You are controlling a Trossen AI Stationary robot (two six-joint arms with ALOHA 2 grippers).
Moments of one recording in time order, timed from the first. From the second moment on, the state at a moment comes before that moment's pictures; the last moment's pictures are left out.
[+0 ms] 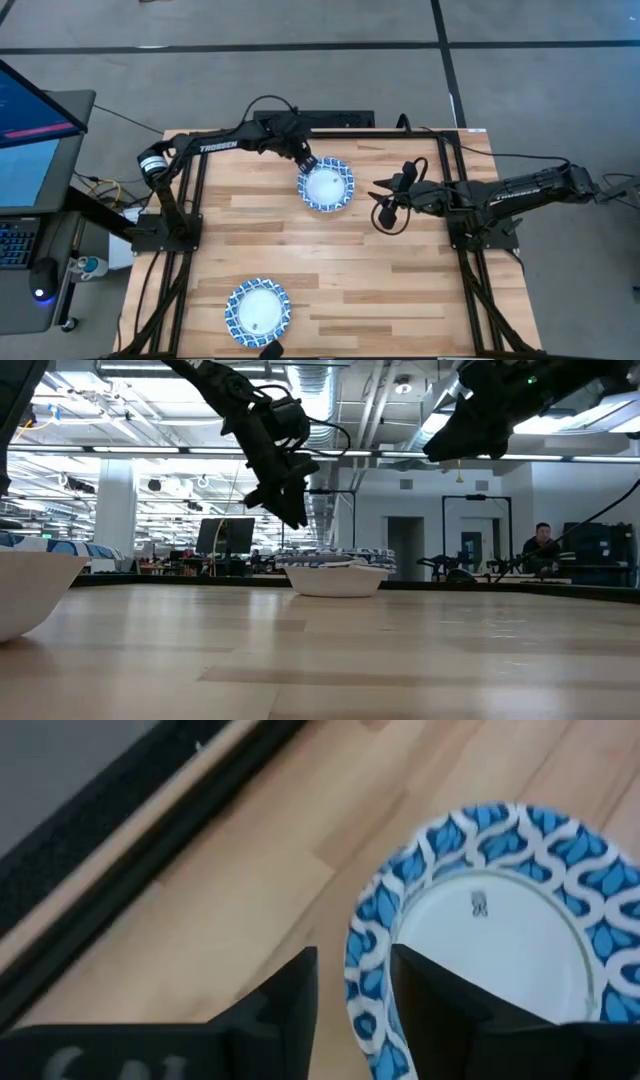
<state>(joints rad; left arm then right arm) 0.52 1.79 1.37 -0.51 0.00 -0.16 0.08 0.99 0.61 -0.13 0.49 0.21</state>
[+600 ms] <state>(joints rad) 0.40 1.66 1.58 -0.81 0.10 -0.07 0.10 0.99 0.61 -0.13 0.36 0.24</state>
